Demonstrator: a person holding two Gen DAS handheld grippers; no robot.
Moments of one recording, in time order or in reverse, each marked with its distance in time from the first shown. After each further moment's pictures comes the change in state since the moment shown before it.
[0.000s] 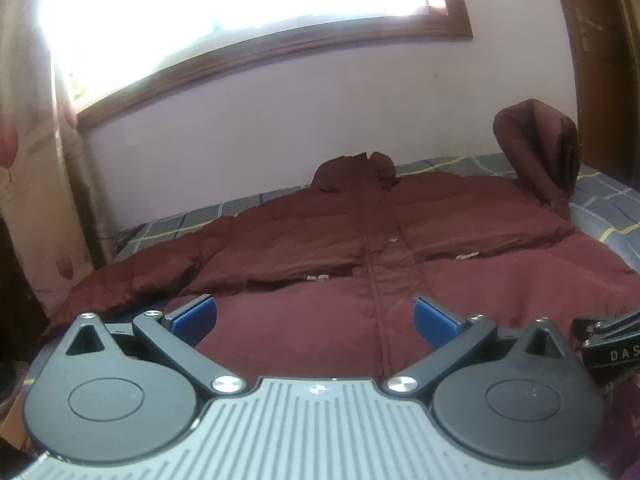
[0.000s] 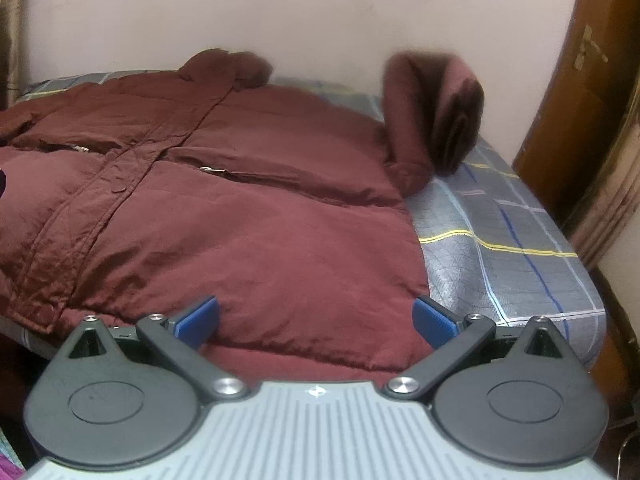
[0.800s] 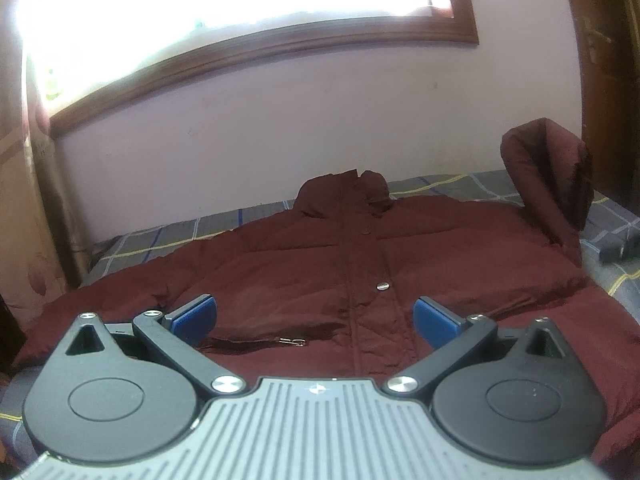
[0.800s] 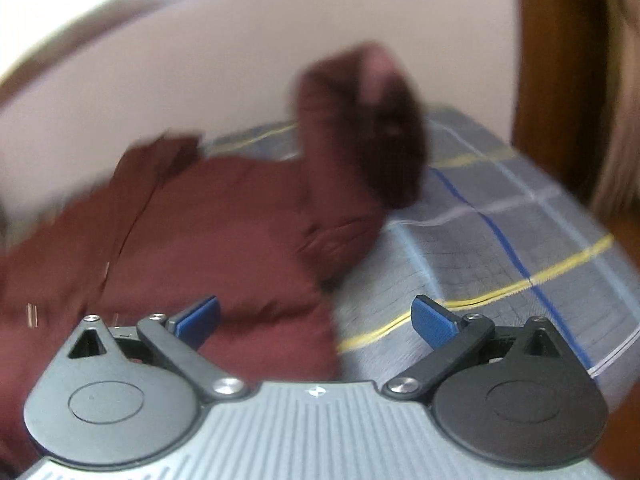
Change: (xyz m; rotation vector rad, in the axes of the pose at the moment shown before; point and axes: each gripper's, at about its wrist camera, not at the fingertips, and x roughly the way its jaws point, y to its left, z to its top) left arm 0.058 -0.010 0.049 -0.032 0.016 -0.038; right arm 0.080 -0.152 0.067 0.392 -0.031 0.175
